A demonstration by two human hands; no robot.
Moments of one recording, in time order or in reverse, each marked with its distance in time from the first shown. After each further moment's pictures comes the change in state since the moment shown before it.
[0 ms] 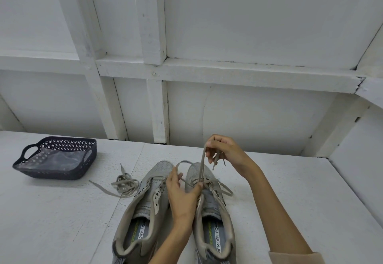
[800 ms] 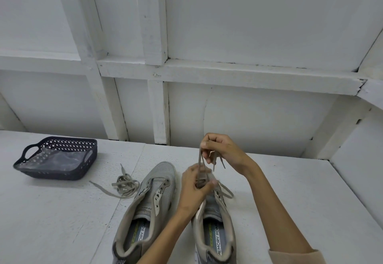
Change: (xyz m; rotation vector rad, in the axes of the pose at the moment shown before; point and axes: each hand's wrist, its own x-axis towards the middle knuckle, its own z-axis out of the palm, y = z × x) left_hand 0.019 0.006 0.011 0.103 -0.378 0.177; right_hand -0.001 -0.019 0.007 -0.043 -0.106 -0.065
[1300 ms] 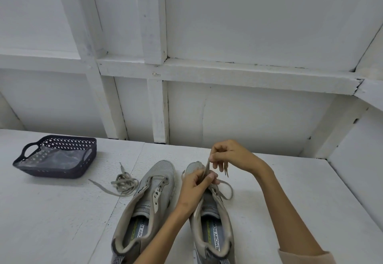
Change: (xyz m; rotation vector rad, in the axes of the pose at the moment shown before) left_hand -0.003 0.008 0.002 -0.167 -0.138 -0.035; right_hand -0.011 0.015 -0.024 -0.353 -0.048 0.078
